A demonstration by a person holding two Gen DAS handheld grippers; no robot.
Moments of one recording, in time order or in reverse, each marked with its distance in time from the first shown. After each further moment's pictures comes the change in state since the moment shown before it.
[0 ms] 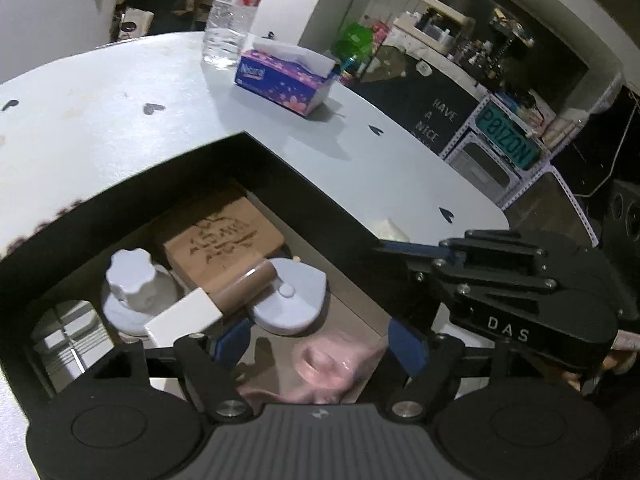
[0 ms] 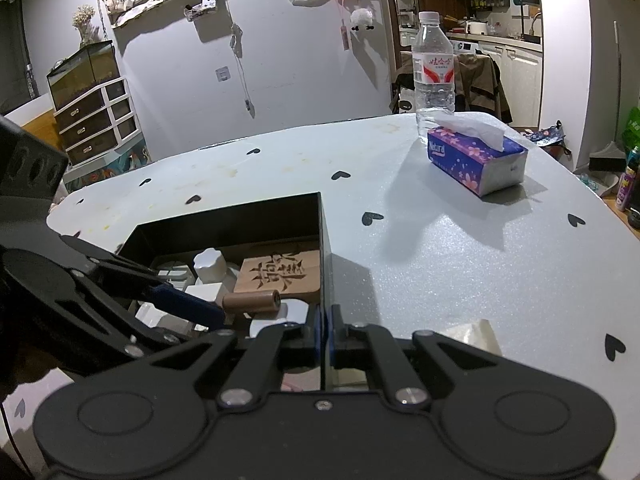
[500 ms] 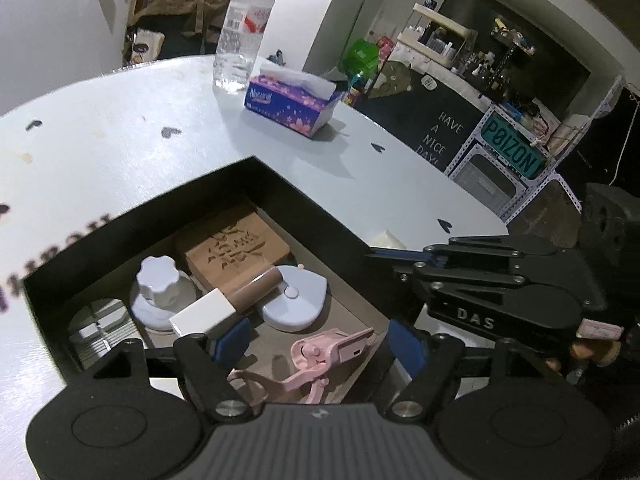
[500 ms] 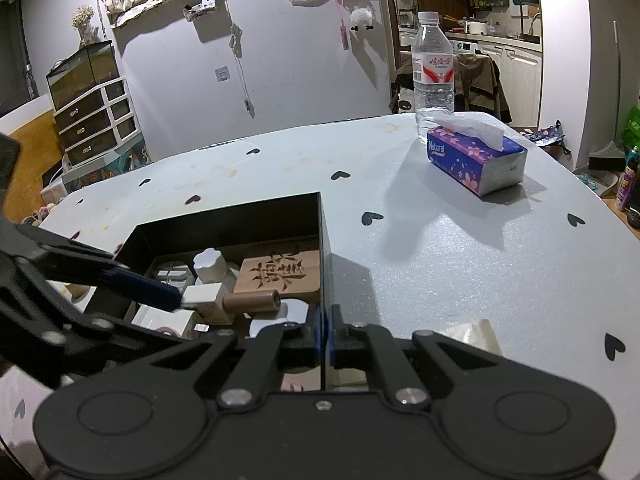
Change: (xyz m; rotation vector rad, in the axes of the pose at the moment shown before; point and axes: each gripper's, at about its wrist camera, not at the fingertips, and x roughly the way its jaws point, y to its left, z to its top) left arm -0.034 -0.013 -0.008 0.017 -0.057 0.051; right arm 0.000 0.000 -0.001 0.002 0.000 0.001
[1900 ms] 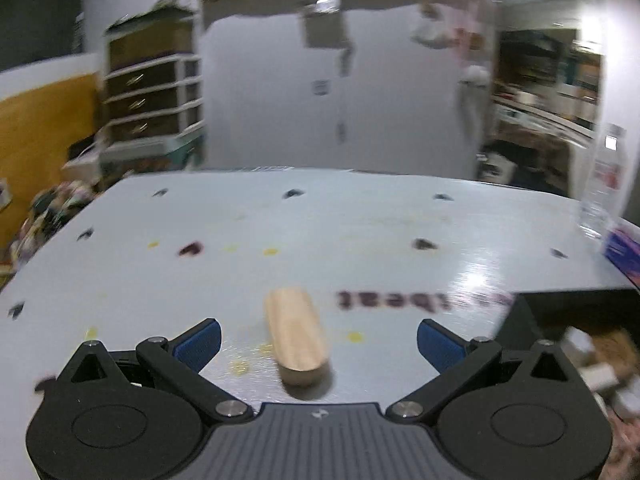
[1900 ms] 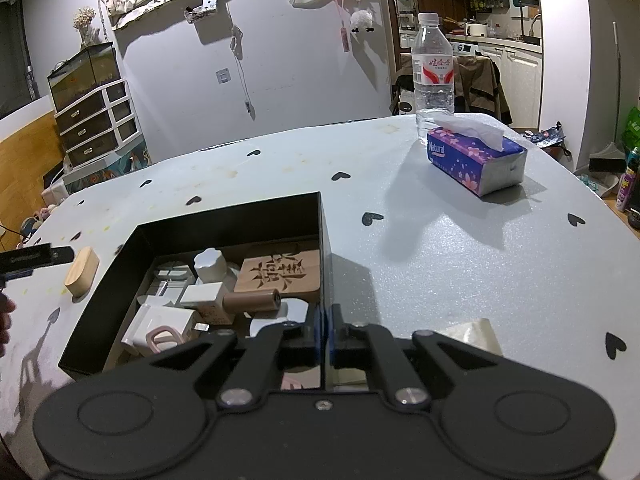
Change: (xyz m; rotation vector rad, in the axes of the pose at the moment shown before) left arm -0.111 0.090 -0.088 -0.449 -0.405 0.941; right arm 0.000 0.000 0.000 -0.001 -0.002 0.000
